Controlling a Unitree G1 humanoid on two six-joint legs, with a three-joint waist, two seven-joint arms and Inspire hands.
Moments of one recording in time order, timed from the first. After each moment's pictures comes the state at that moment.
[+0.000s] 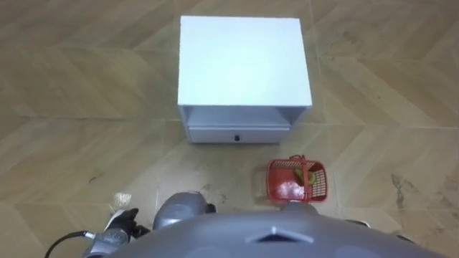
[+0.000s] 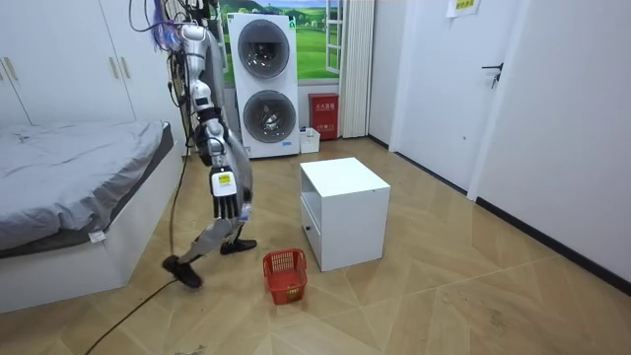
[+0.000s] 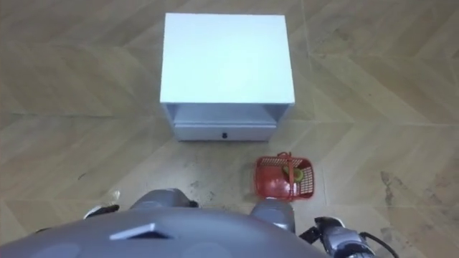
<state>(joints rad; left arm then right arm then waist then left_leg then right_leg) 0.19 0.19 0.09 1.04 0.46 0.12 -0.03 0.11 -0.27 0.08 1.16 -0.16 0.24 0.00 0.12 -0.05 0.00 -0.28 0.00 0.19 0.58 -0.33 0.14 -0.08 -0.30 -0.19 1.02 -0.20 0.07</state>
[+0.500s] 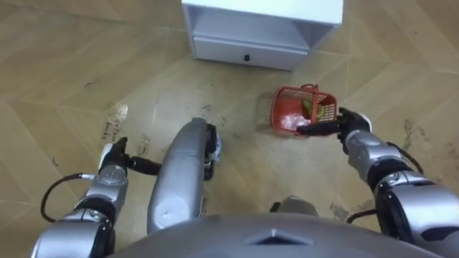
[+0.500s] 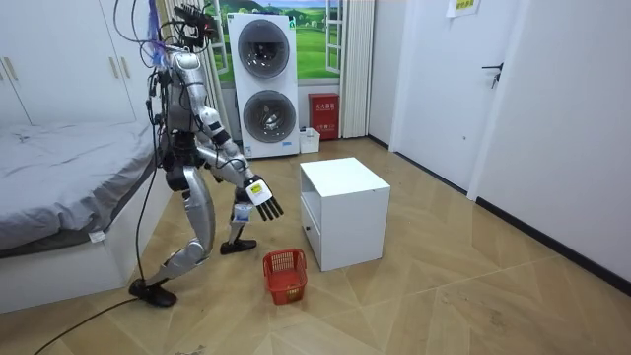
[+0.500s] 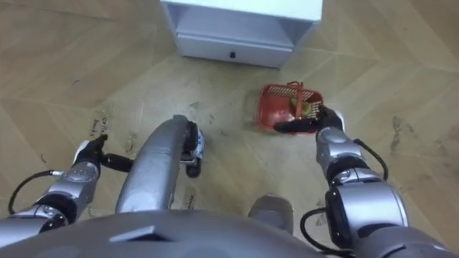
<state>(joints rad) -0.12 0.23 -0.02 1.21 0.07 0.04 0.19 -0.34 -0.24 0.06 1.16 0.29 0.07 -0.17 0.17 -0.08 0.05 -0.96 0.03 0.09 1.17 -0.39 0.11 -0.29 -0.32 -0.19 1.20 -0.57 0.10</state>
